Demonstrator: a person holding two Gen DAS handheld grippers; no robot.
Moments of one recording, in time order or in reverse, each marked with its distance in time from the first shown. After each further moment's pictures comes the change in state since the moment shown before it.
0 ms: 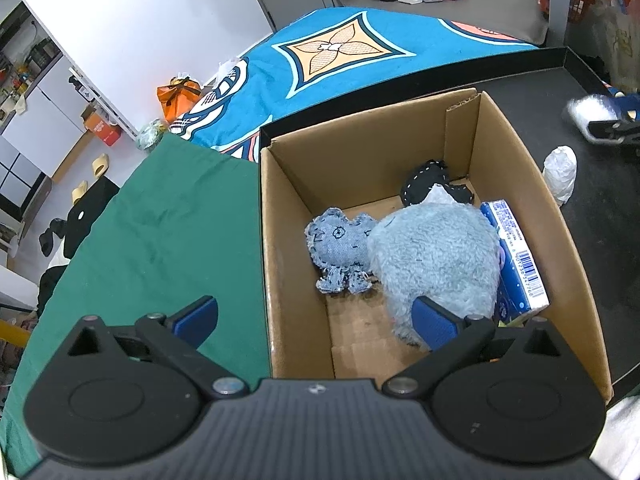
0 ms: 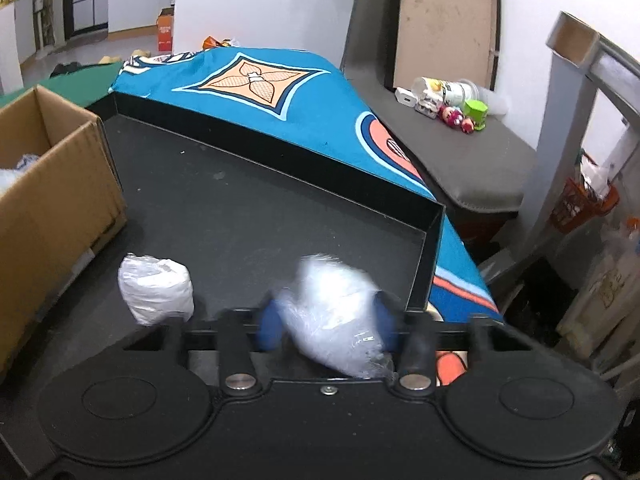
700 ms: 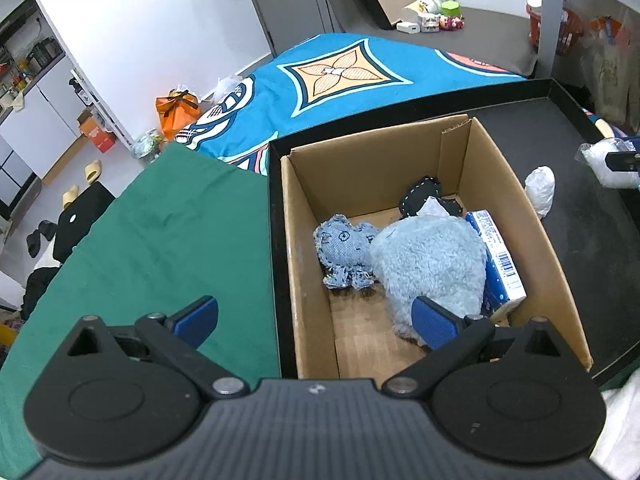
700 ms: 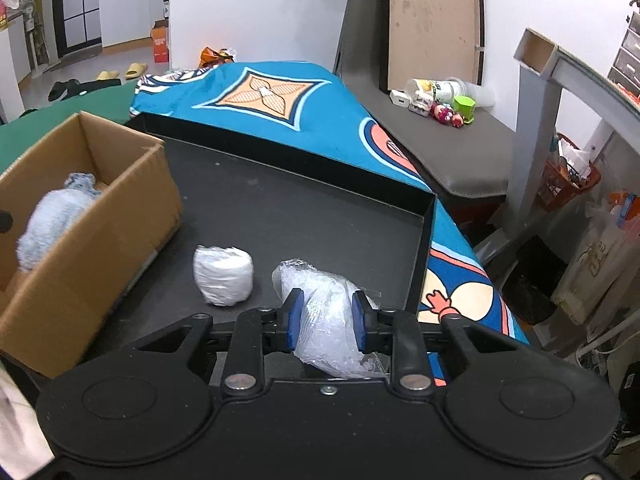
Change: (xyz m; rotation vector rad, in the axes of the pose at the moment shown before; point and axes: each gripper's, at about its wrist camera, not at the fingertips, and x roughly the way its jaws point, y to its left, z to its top) left arm -0.024 0.022 -0.017 -0.042 -0.080 -0.060; right arm -0.059 0.021 -0.001 0.060 0.005 0.011
